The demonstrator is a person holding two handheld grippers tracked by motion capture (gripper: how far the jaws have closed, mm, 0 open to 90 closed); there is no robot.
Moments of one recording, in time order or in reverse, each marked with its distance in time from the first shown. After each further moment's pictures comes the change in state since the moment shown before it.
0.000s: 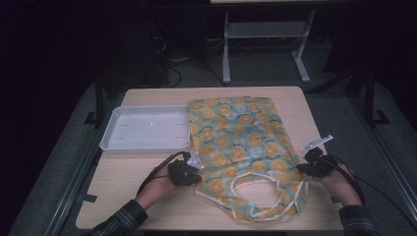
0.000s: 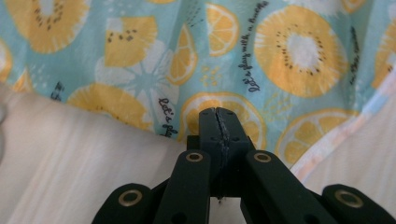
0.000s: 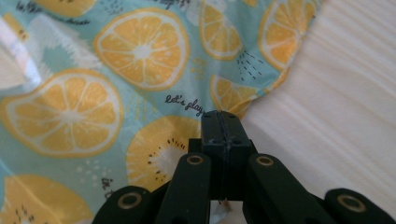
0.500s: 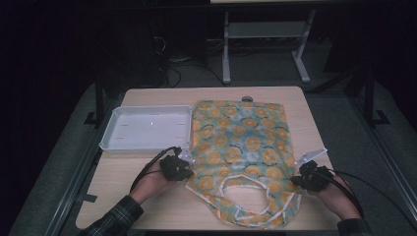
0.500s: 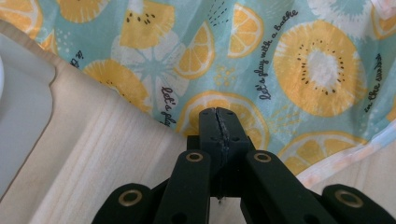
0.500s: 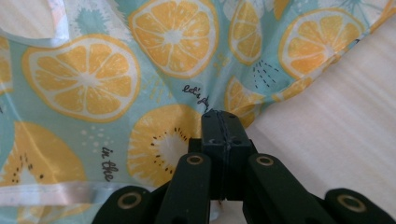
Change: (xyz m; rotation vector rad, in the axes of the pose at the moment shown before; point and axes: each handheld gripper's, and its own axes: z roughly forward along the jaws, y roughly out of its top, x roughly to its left) left arm 0.019 -0.015 -0.008 0.009 0.019 -0.042; right arm 0.040 -0.014 -0.005 0.000 0.054 -0.063
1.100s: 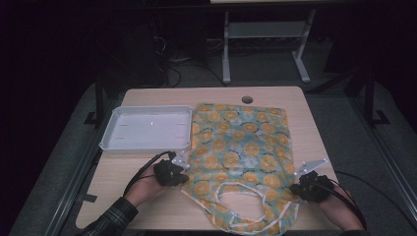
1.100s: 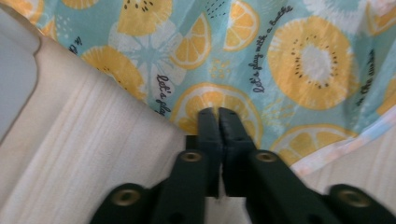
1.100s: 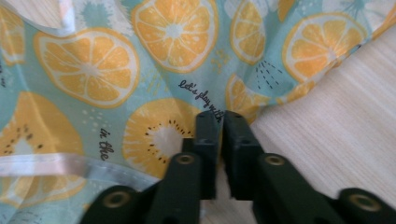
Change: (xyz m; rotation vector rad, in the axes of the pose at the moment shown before) left arm -0.006 -0.016 -0.010 0.005 -0.030 -0.003; right arm 0.022 -0.015 -0.006 -0.012 -0.002 -0.037
